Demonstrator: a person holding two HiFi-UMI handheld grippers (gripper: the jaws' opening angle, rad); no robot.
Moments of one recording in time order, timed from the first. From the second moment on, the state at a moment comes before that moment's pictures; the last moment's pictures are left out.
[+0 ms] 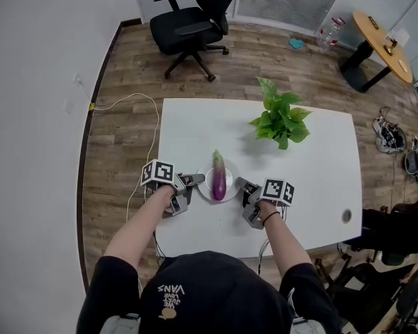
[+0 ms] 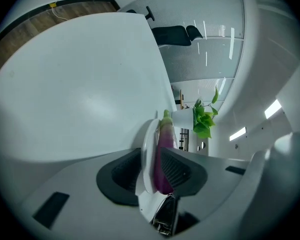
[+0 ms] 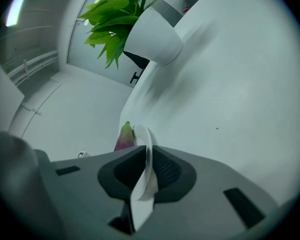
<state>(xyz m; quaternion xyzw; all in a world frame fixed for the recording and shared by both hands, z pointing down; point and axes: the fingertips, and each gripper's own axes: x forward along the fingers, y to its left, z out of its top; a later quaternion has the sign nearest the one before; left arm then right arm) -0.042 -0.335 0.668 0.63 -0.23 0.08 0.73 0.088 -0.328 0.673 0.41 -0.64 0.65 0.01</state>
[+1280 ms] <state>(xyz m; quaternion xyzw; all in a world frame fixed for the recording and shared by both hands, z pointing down) -0.051 -0.306 0.542 0.88 -0.34 0.05 0.33 0.082 -0.297 0.548 0.46 -0.82 0.36 0.02</state>
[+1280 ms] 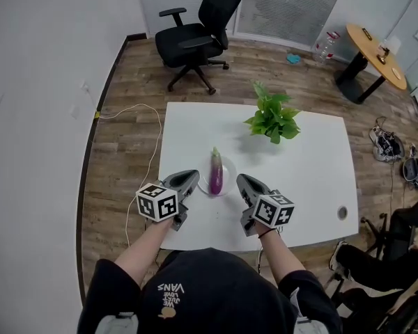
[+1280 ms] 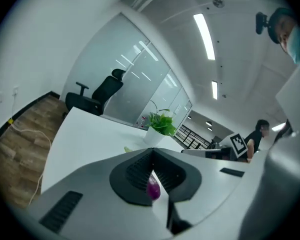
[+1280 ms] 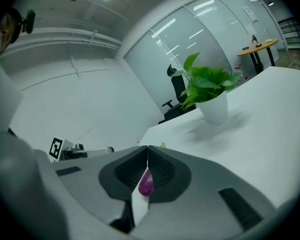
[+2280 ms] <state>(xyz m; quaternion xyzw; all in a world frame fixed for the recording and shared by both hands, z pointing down) -0.039 -0.196 0.511 0.91 -0.38 0.08 0.18 0.084 -0.197 0.492 0.47 -0.86 0.18 0.04</state>
